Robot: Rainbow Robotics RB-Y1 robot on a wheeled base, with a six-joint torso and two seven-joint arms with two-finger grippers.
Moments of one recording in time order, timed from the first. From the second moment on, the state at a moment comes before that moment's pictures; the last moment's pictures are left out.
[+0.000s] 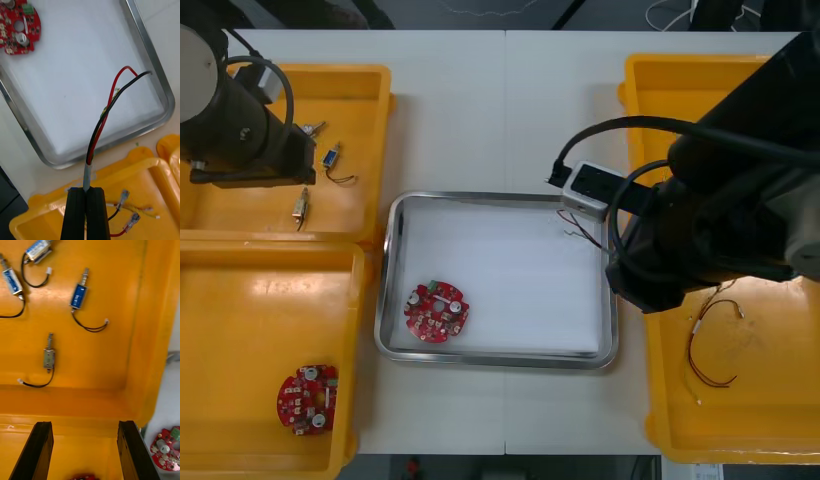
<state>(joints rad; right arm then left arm) -0.77 -0.78 0.46 -2.40 -1.01 1.92 1.36 -0.65 0.68 -0.02 -1.88 0.64 1.91 -1.06</state>
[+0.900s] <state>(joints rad) -0.74 -0.52 0.78 -2.21 -0.52 1.87 1.94 -0.67 0.69 0.04 -1.47 0.58 1.47 -1.34</state>
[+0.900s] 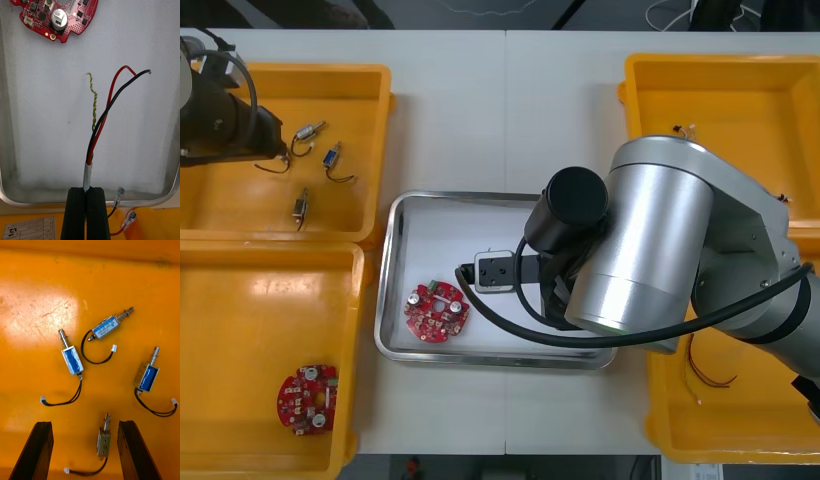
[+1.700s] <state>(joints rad) -0.65 -0.47 0.91 -1.99 -0.41 1.68 1.97 -0.67 0.66 0.00 -1.27 0.51 1.13 -1.34</state>
